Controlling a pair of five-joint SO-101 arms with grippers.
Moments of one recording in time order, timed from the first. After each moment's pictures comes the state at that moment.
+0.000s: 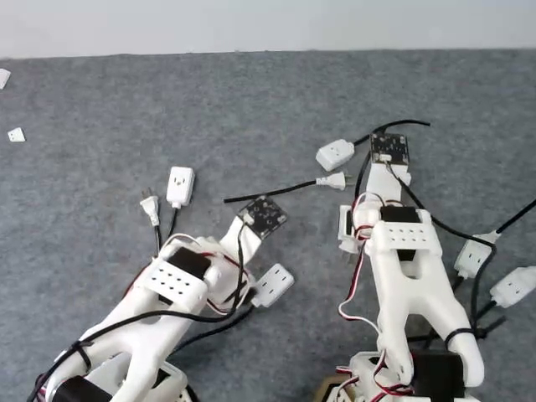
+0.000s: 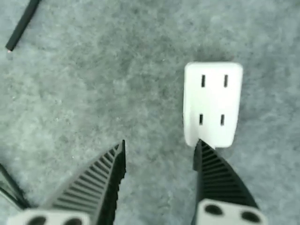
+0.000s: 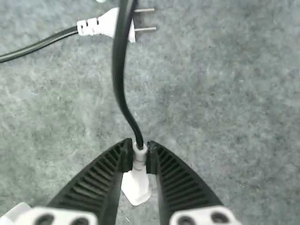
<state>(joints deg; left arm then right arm) 24.4 -26.4 60.1 52.5 -13.9 -1.3 -16.3 45.0 45.9 -3.6</state>
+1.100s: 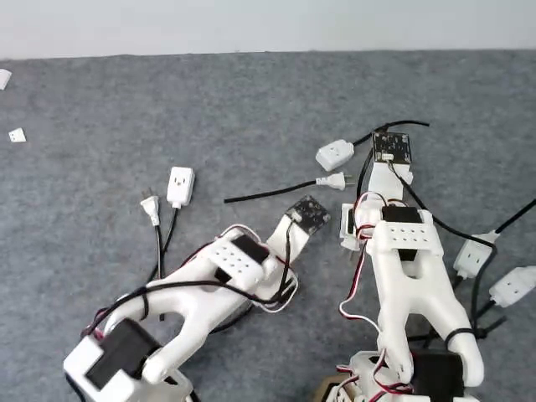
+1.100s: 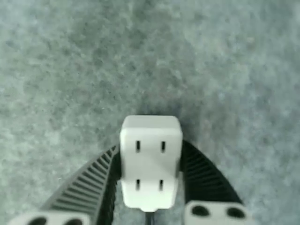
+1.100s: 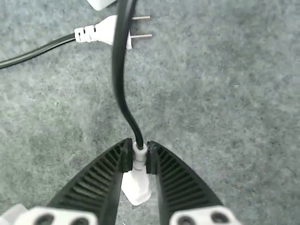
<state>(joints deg) 35.7 -1.0 42.7 51.6 0.9 -0.5 -16.3 45.0 45.0 -3.2</state>
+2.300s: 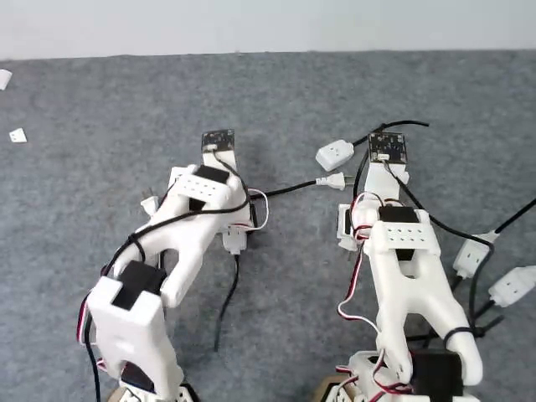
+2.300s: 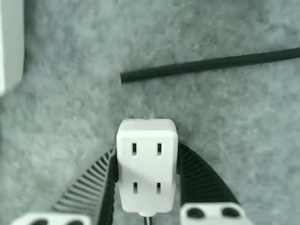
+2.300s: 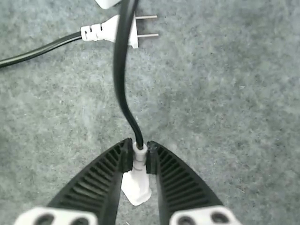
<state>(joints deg) 14.4 21.3 13.1 63.5 26.7 -1.9 -16.3 45.0 45.0 -3.2</state>
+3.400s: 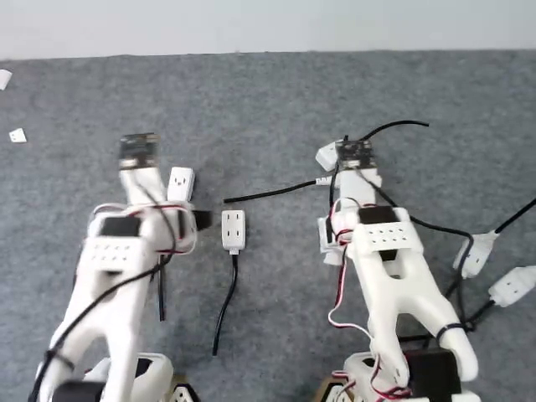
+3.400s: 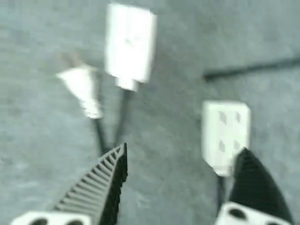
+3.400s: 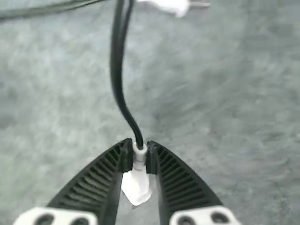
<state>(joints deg) -3.1 -26.6 50.8 52.1 12.3 -8.8 -16.1 45.0 51.3 -0.7</state>
